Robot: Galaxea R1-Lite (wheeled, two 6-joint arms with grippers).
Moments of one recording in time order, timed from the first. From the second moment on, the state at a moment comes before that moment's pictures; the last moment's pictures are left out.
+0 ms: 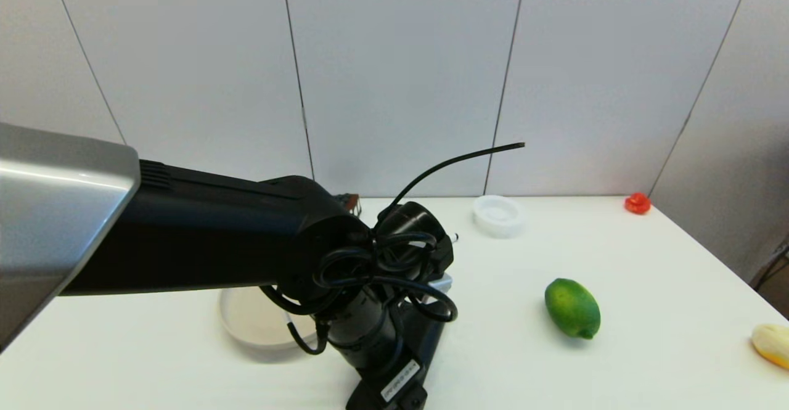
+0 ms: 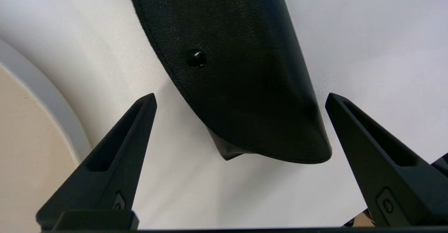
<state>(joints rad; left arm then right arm) -0.92 2.00 -1.45 0.72 -0.02 0.04 0.00 0.00 0.00 0.00 0.00 0.02</state>
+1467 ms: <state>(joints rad) -0.94 2.05 -1.46 0.71 -0.02 0.02 0.00 0.00 0.00 0.00 -0.01 0.02</state>
